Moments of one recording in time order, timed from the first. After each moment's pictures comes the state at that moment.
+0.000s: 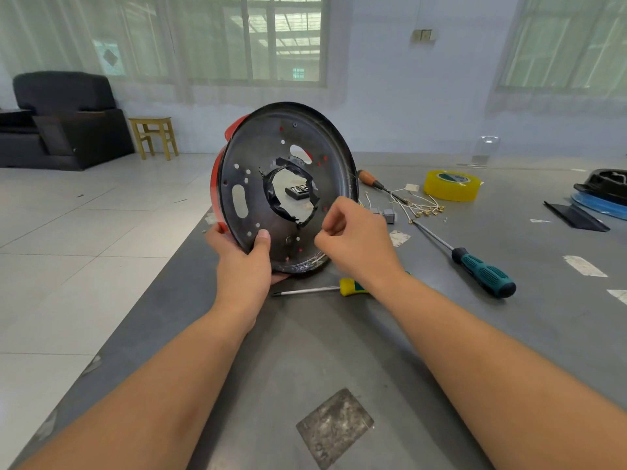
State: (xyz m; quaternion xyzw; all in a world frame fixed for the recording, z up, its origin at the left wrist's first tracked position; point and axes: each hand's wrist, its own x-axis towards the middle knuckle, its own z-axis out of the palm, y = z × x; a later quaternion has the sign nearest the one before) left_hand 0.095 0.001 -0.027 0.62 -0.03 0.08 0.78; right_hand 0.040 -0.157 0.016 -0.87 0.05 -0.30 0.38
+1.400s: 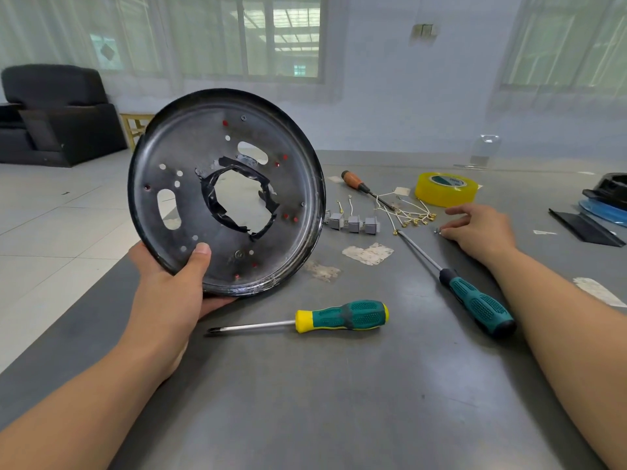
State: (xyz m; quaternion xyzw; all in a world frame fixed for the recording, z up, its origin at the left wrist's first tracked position) left_hand 0.111 0.001 -0.036 0.59 -0.06 0.12 0.80; right_hand 0.088 -0.462 -0.016 -0.89 0.25 -0.26 0.28
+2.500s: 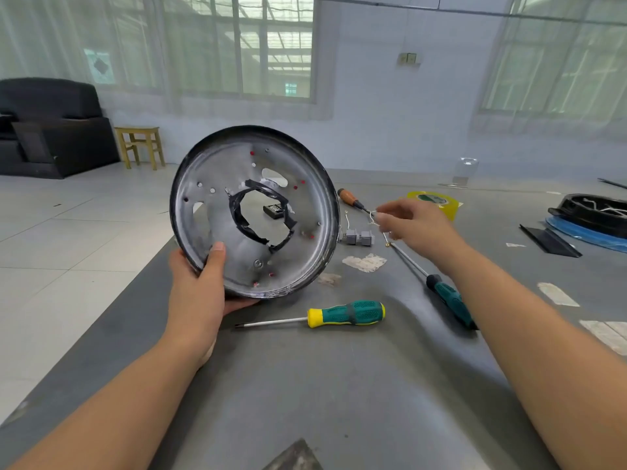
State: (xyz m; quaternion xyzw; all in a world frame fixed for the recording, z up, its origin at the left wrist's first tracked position) left_hand 0.103 0.003 -0.026 0.56 -0.04 0.06 0.82; right_hand 0.057 -0.323 0.048 -0.86 0.09 -0.24 0.44
